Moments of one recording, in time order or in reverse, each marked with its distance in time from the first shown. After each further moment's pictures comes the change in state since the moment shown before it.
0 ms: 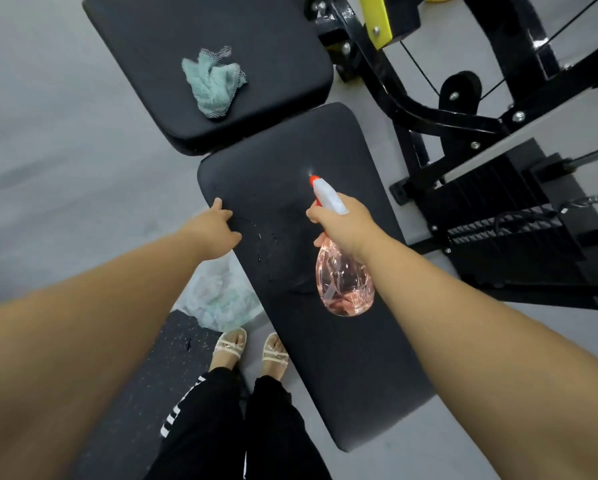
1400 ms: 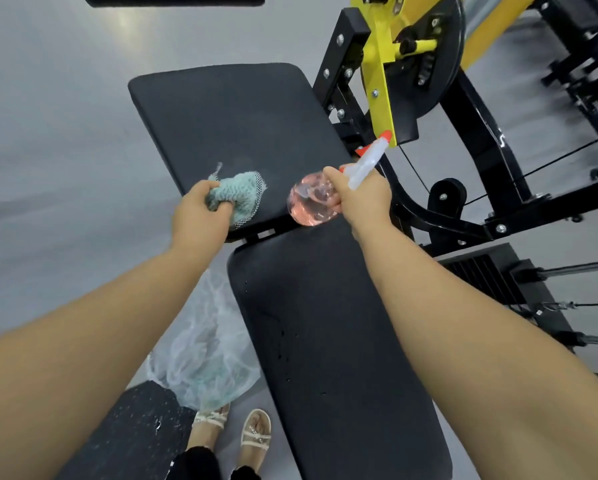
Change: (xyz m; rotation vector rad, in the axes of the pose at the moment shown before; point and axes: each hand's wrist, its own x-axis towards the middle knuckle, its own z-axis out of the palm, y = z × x) left_hand 0.043 -0.039 -0.127 -1.026 0.652 0.053; right_hand 0.109 -0.162 -0.023 0.097 0.556 -0.187
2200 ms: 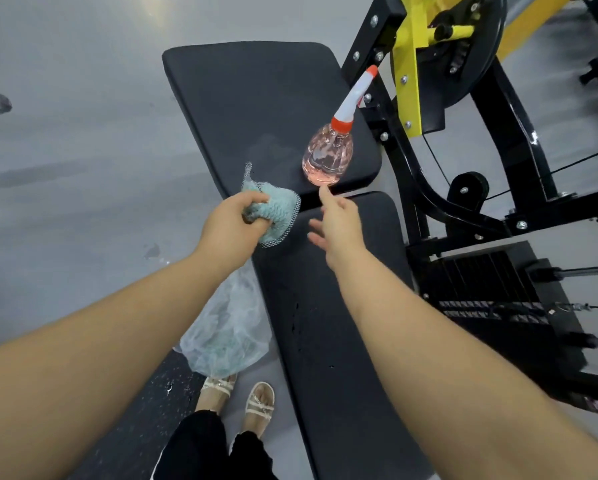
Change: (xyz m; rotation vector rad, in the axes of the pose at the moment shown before) left_hand -0.049 -0.009 -0.014 -0.007 -0.210 -0.028; right_hand -0.066 0.019 0.048 0.395 -0.178 0.428
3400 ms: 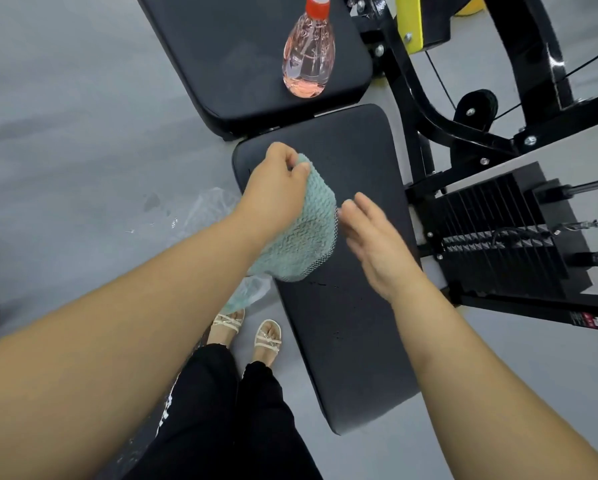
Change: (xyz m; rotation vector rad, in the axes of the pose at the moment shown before) left_hand -0.091 0.022 0.070 0.016 -0.114 0.002; right_hand -0.096 0.098 -0.124 -0.033 -0.293 -0.001
